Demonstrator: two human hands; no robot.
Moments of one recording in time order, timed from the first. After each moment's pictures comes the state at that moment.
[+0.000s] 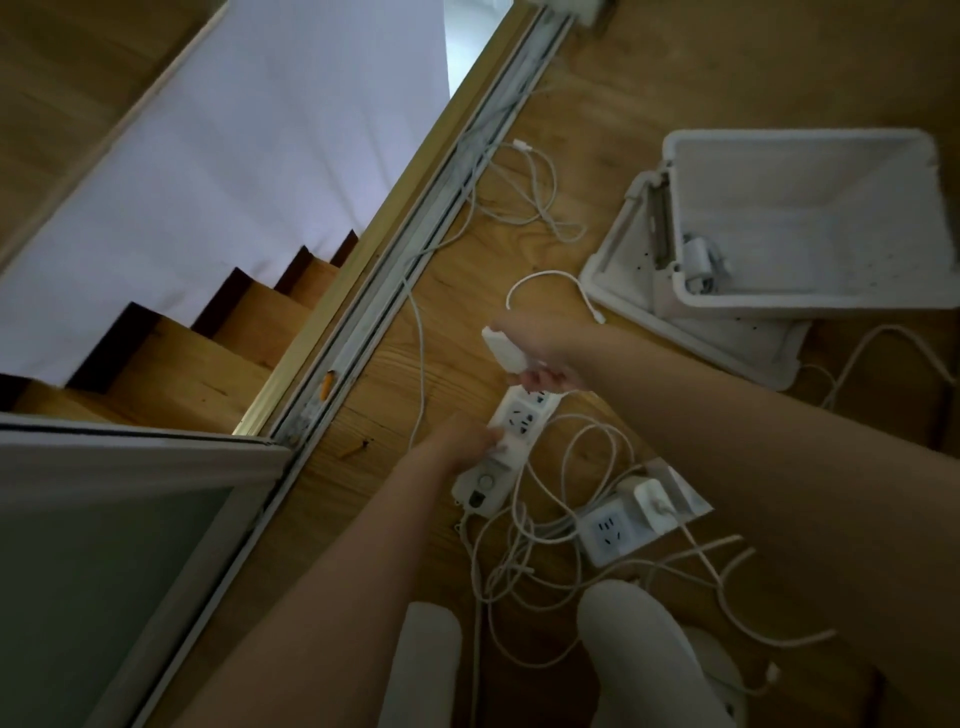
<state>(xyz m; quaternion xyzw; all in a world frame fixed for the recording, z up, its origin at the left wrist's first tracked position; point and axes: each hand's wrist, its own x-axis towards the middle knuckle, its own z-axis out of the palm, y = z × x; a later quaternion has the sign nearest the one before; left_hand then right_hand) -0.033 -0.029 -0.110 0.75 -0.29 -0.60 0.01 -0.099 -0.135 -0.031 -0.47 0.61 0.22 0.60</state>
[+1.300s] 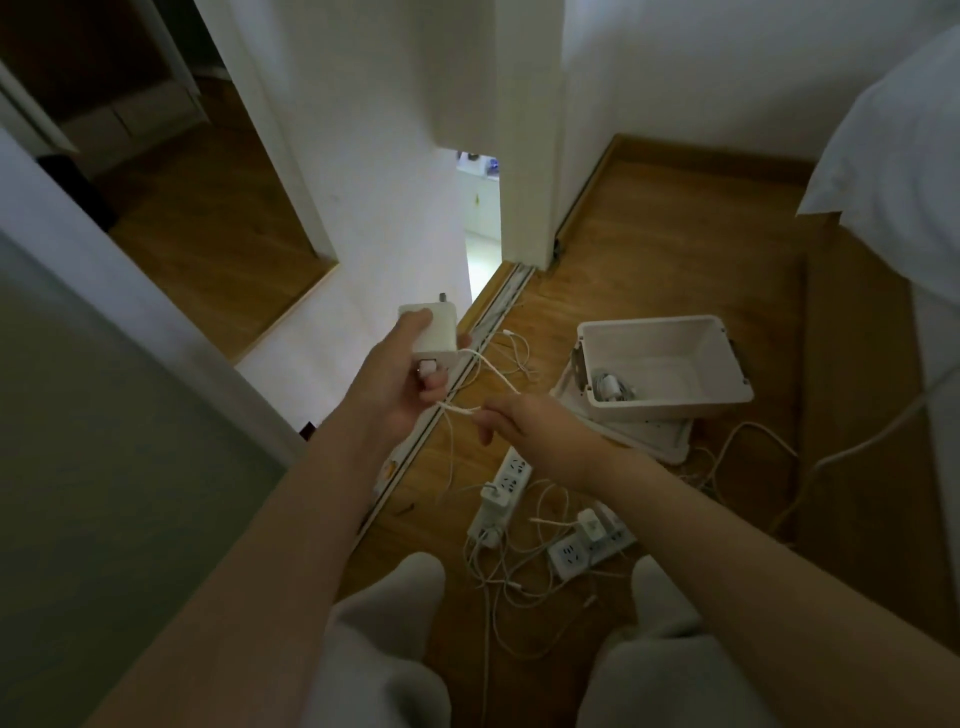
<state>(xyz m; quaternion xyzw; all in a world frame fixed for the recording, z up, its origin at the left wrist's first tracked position) -0.047 0.046 0.244 0.54 -0.18 -0.57 0.59 -0.201 0.002 0.205 -0.88 0.29 -0.07 0.36</state>
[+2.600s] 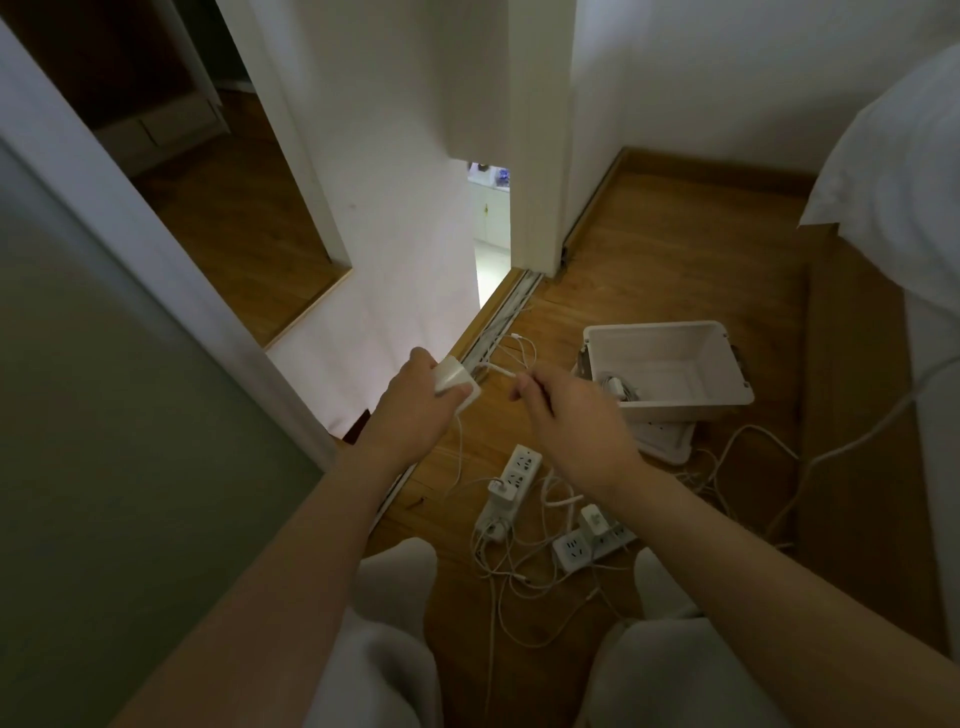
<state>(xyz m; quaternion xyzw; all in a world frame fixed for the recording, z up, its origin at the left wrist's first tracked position) -0.055 0.083 0.227 0.78 -0.47 -0.28 0.30 -0.223 0.044 0.241 -0.84 0.41 -0.23 0.27</state>
